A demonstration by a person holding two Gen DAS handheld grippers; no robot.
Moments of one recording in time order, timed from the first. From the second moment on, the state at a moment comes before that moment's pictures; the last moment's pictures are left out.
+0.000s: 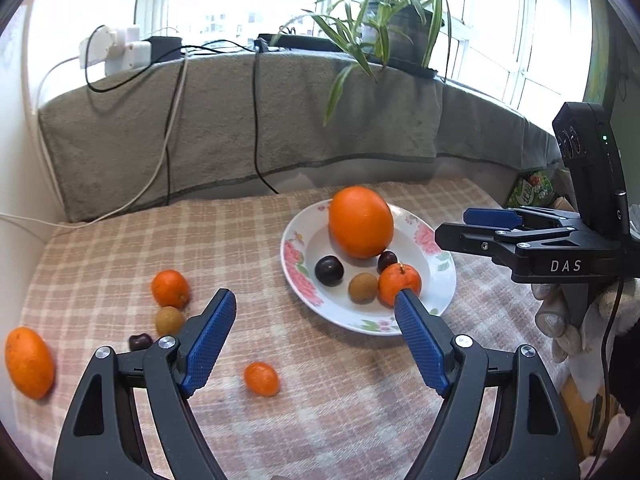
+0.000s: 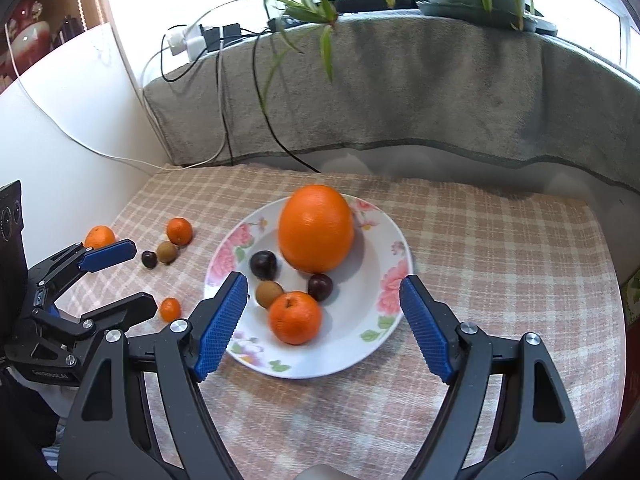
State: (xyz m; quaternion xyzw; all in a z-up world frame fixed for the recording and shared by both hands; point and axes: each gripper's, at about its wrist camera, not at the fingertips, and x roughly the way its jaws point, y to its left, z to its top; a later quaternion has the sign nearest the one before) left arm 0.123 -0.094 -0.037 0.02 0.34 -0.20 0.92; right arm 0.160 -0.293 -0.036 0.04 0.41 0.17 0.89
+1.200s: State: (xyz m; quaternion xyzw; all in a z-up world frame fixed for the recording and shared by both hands) left arm 0.121 0.027 -0.079 -0.03 0.37 -0.10 0.92; right arm 0.121 -0.175 -0.054 0.01 0.42 0.30 0.85
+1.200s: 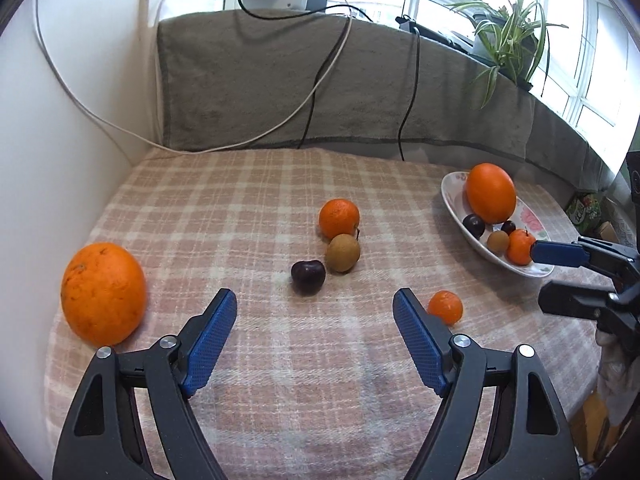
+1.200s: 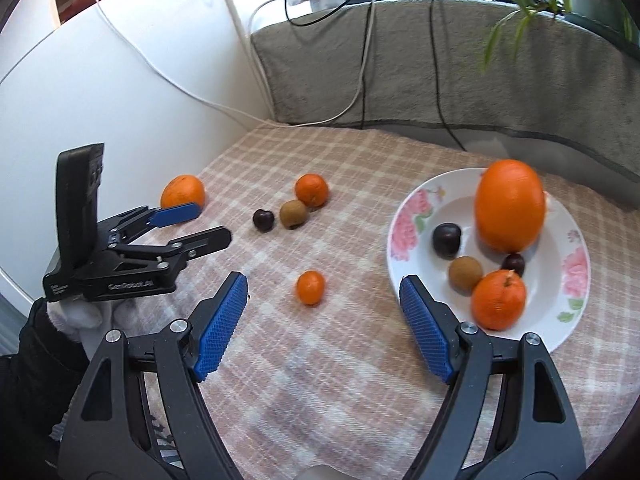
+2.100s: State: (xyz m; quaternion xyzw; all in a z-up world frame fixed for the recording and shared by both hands) left arm 0.172 0.003 -0.090 -0.01 0.39 -0.16 0.91; right arm 0.130 -0.133 -0.088 -0.02 0.46 0.31 0.83
